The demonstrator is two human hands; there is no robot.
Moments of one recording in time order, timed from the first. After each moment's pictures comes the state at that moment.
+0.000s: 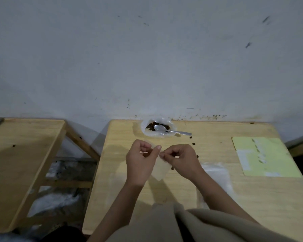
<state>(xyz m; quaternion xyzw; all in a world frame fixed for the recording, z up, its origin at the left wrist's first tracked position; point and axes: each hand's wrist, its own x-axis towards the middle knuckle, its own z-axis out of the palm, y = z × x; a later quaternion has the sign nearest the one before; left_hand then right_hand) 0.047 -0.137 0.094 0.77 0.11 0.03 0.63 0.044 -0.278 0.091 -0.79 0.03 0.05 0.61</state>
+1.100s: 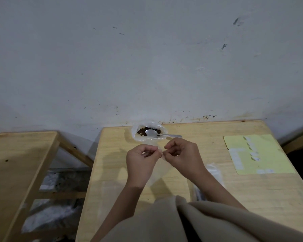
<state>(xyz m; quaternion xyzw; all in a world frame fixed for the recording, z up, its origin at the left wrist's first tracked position) 0.049 -0.181 0.116 0.75 0.11 -0.01 0.66 0.040 -0.316 0.111 -0.82 0.05 -0.03 0.57</state>
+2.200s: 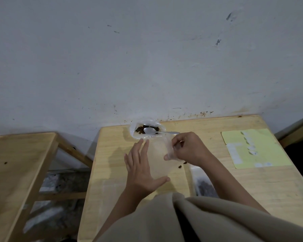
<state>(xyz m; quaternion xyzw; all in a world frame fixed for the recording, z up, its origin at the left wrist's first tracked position) 0.028 -0.157 0.057 0.95 -0.15 0.05 0.28 0.052 -0.341 0.128 -0.85 0.08 0.11 0.50</state>
